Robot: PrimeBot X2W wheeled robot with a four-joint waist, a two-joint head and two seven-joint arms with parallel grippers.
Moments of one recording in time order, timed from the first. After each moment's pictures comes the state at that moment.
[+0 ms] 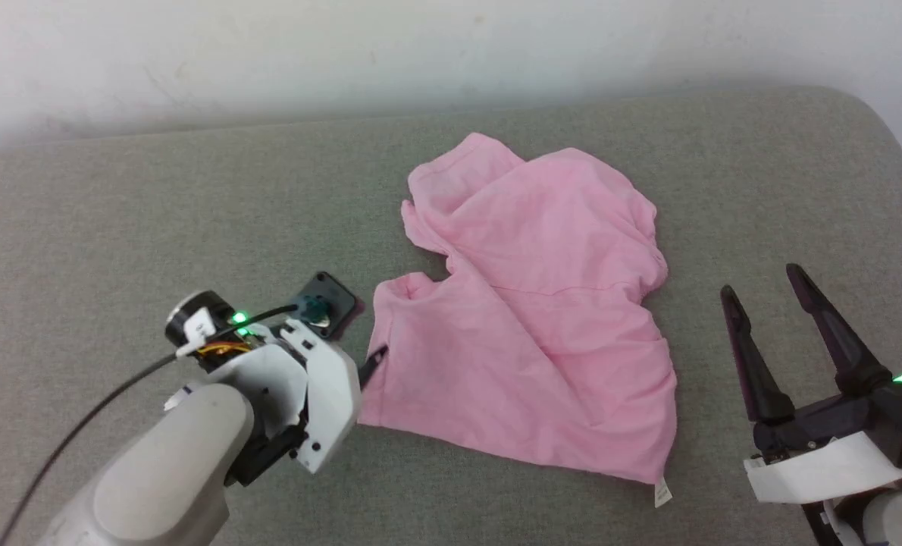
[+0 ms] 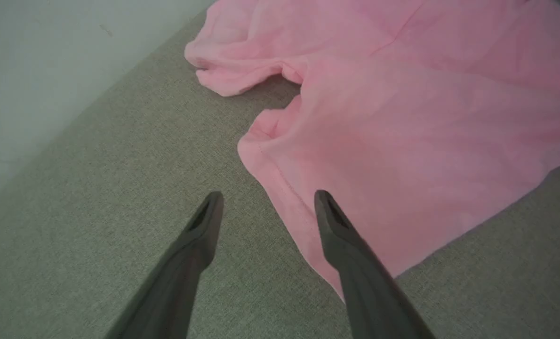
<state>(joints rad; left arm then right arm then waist) -0.50 0.50 -0.66 0.17 -0.39 -0.12 0.41 -0.02 -0.26 0.09 -0.11 0.15 0.13 -0.24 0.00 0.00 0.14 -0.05</state>
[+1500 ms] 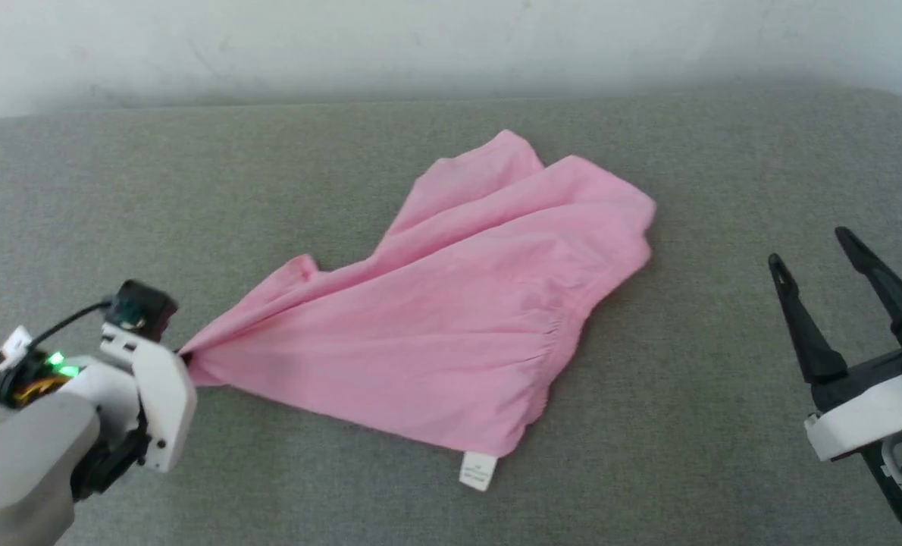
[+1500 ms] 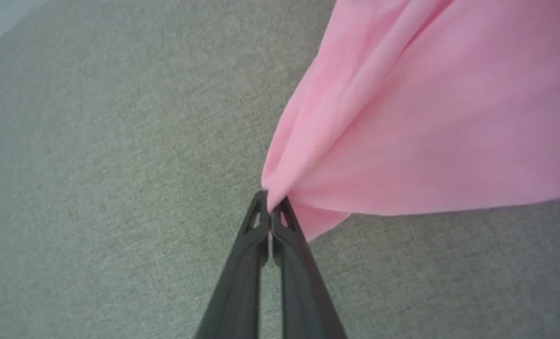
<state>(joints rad) -0.68 0.83 -1.08 0.40 -0.90 0.07 0.24 -0.11 -0.41 0.07 -0.08 0.14 0.13 -0.10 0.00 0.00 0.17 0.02</state>
